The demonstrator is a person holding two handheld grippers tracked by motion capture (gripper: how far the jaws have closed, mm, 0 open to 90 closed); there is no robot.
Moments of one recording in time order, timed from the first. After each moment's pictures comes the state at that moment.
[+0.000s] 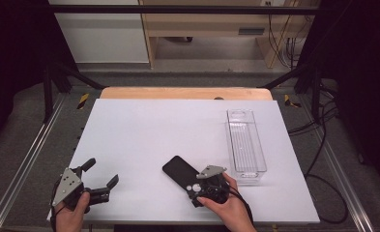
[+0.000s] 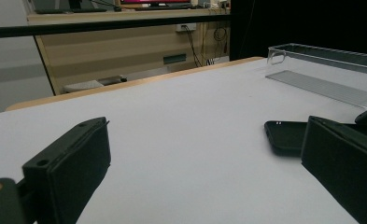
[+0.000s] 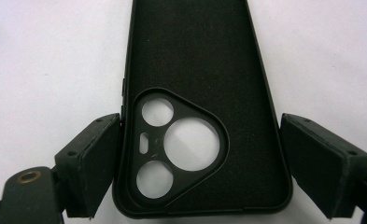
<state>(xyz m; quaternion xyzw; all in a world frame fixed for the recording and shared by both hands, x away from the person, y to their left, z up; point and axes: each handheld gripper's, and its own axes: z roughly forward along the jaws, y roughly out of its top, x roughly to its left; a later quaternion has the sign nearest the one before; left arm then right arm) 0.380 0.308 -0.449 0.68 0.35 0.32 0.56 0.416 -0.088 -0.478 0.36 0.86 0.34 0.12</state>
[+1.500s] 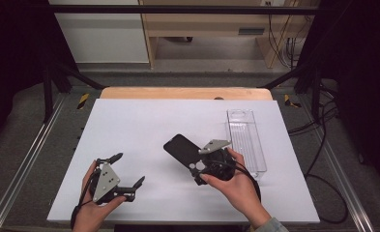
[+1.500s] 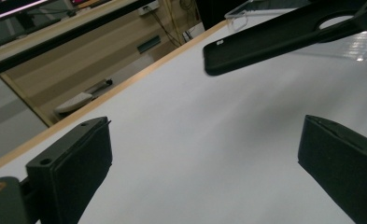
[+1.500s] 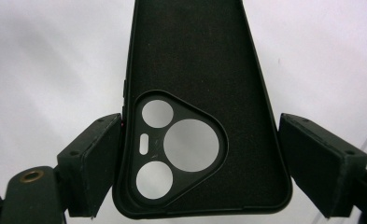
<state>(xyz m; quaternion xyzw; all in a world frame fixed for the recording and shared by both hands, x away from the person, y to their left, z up) 0.394 0.230 -0.423 0.77 0.23 0.35 0.48 0.441 -0.092 -0.386 0.35 0.86 0.33 0.16</state>
